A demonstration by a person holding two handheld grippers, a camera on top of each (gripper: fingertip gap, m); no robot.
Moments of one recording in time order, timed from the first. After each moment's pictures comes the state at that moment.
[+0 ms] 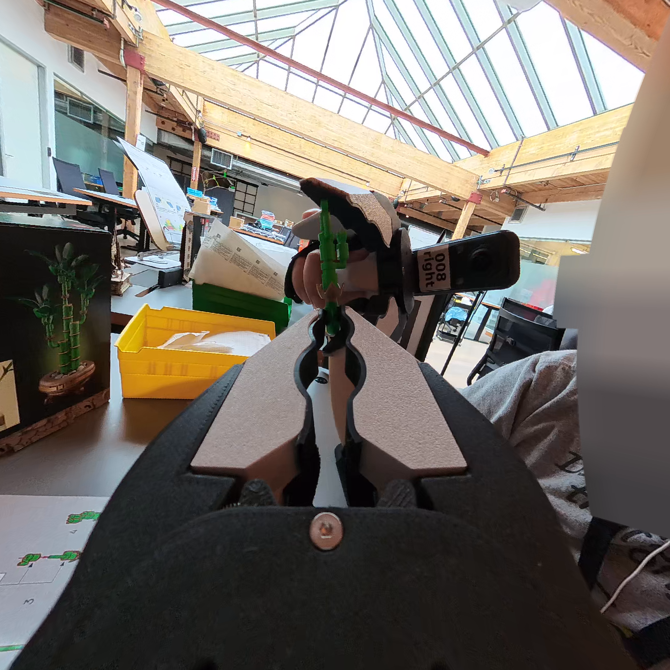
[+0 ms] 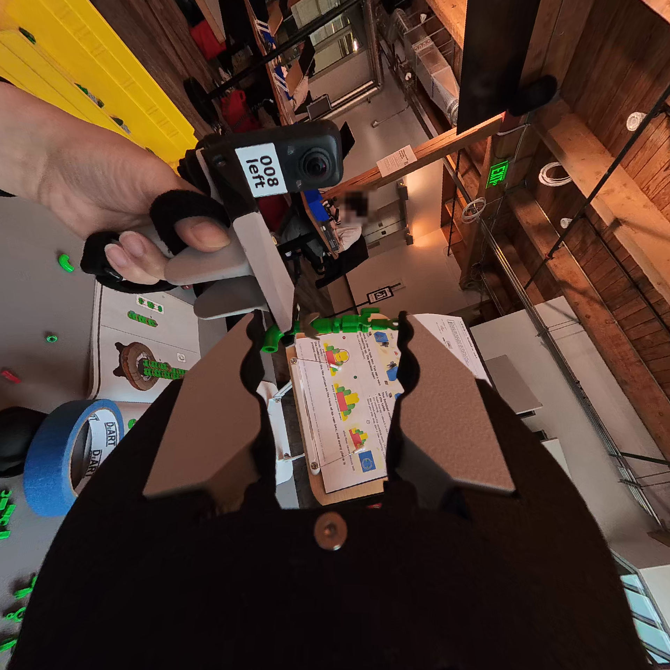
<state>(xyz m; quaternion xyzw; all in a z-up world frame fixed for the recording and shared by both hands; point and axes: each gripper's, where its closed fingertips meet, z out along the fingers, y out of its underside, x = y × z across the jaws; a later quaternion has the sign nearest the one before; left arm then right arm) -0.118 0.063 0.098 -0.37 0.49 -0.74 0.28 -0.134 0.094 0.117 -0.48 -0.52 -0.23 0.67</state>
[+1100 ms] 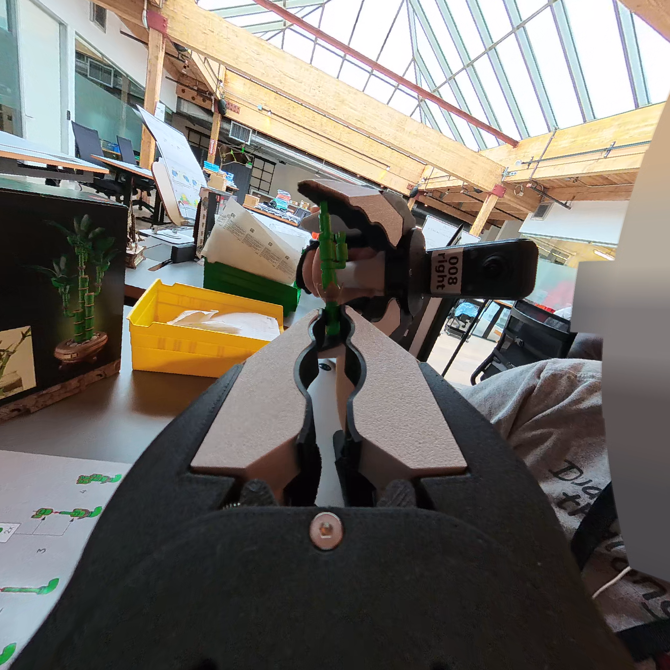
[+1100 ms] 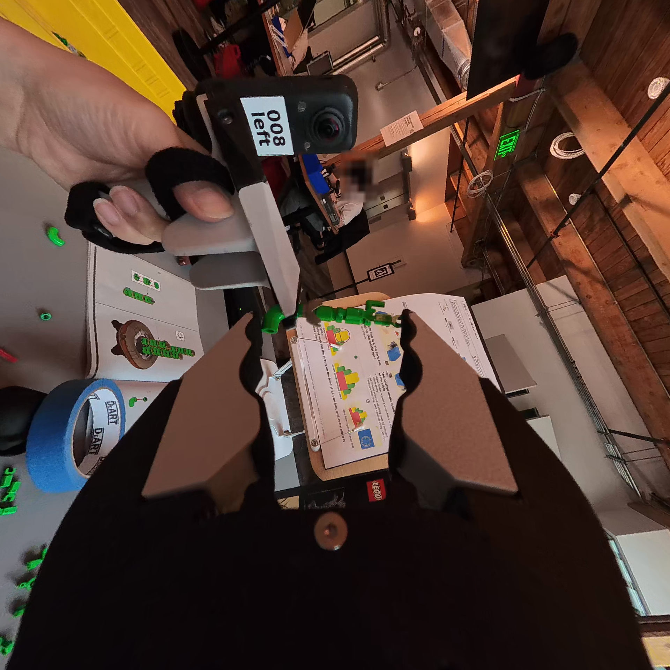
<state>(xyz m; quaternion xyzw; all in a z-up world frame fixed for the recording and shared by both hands) -0.118 0.068 0.095 -0.41 0.49 -0.72 0.27 -0.125 0.099 0.108 -0.50 -0.51 -0.26 0.65</state>
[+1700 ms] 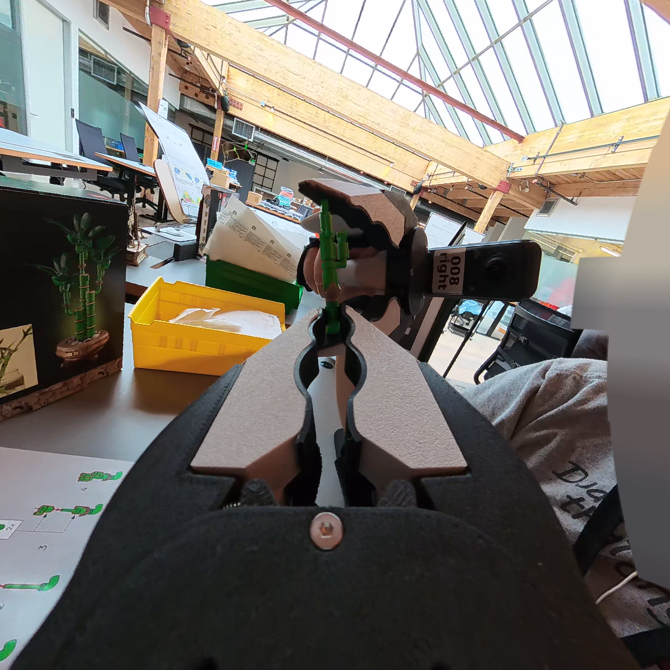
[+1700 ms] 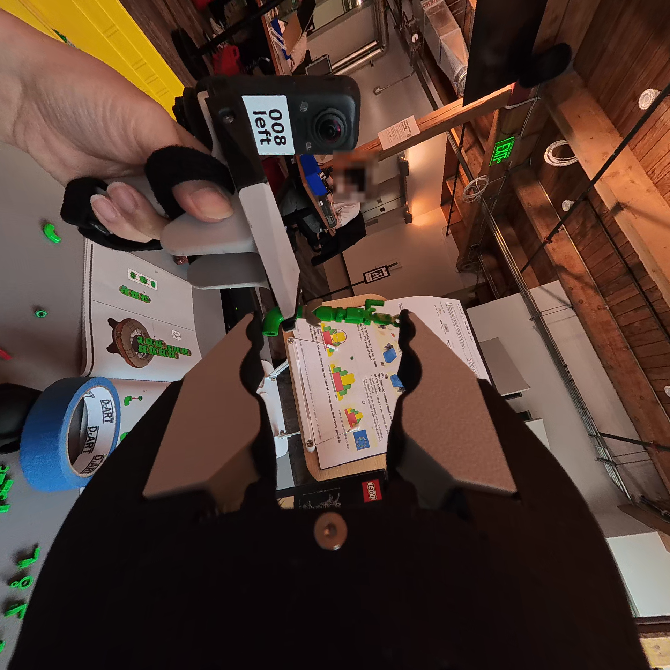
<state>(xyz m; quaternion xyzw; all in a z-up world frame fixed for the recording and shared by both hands) -0.117 0.065 0.095 -0.41 0.49 -0.72 0.27 -0.124 0.096 0.109 -0.50 -0.51 -0.26 0.65</state>
